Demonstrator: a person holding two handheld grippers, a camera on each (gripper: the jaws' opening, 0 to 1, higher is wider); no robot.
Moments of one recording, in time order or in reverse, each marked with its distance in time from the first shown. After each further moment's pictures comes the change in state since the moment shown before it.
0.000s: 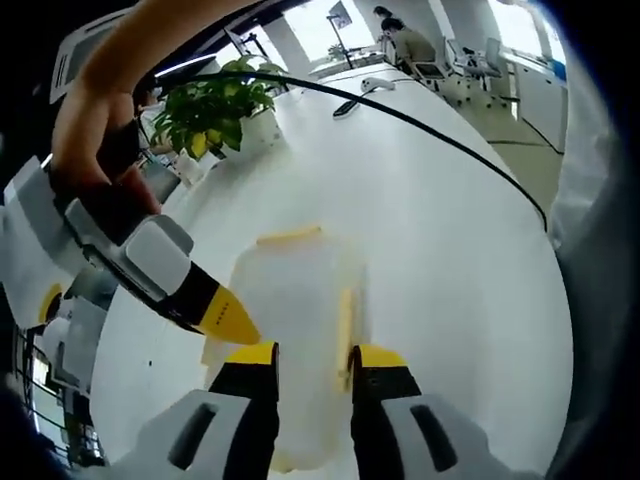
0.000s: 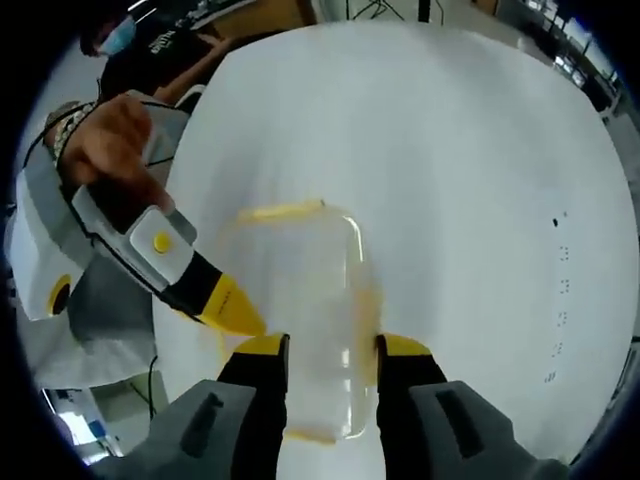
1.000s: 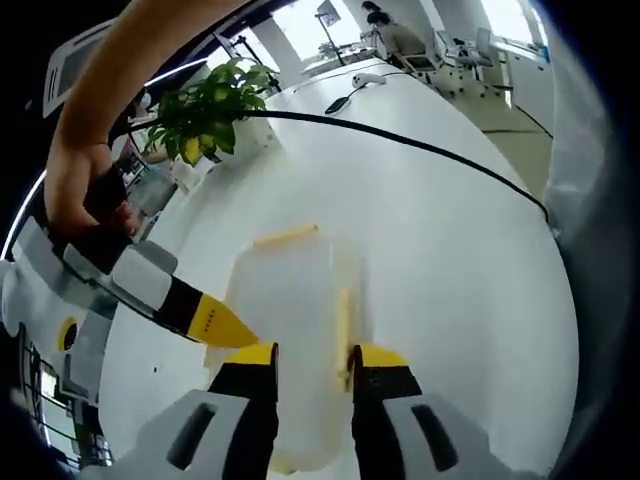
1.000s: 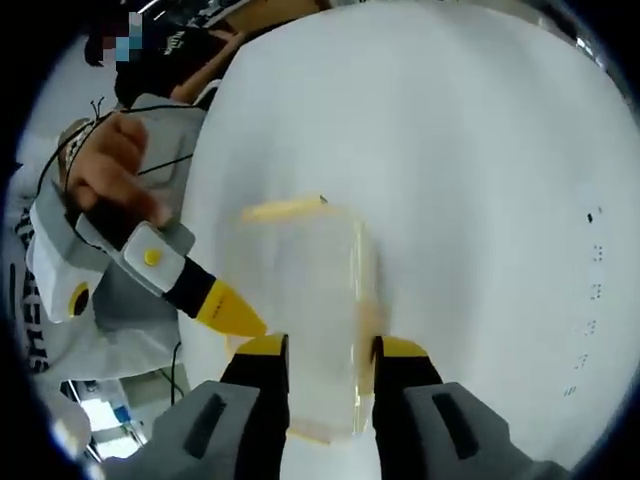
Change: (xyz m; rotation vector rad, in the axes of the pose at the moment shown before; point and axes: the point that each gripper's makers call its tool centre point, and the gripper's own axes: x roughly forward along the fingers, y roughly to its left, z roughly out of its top) left arm 0.003 -0.003 -0.004 0.042 0.018 0.020; right arm 0.000 0.009 0.001 0.008 0.041 0.168
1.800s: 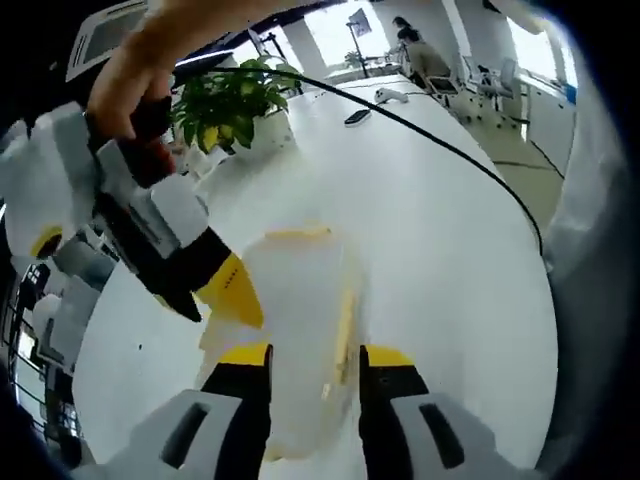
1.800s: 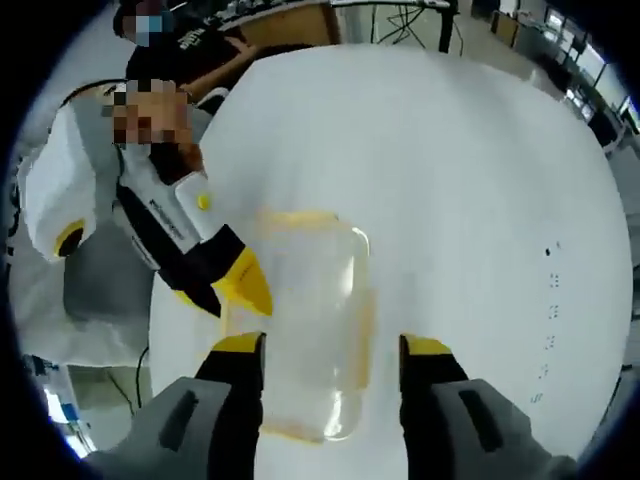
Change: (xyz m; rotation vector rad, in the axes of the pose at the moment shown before) left arm -0.021 0.006 -0.009 -0.209 -0.002 -0.047; right arm -0.030 -0.001 0.001 -0.125 -0.212 -0.240
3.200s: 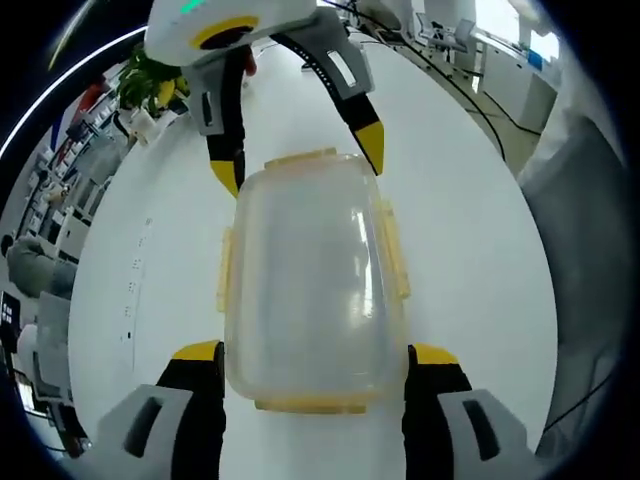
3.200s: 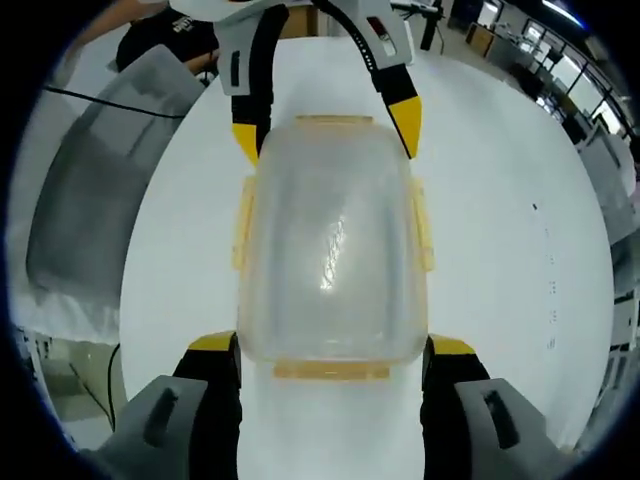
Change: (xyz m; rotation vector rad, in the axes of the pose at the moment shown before) left arm -0.002 0.042 -0.059 0.206 0.196 -0.199; right arm 0.030 0.032 -0.056 0.012 0.040 -0.108
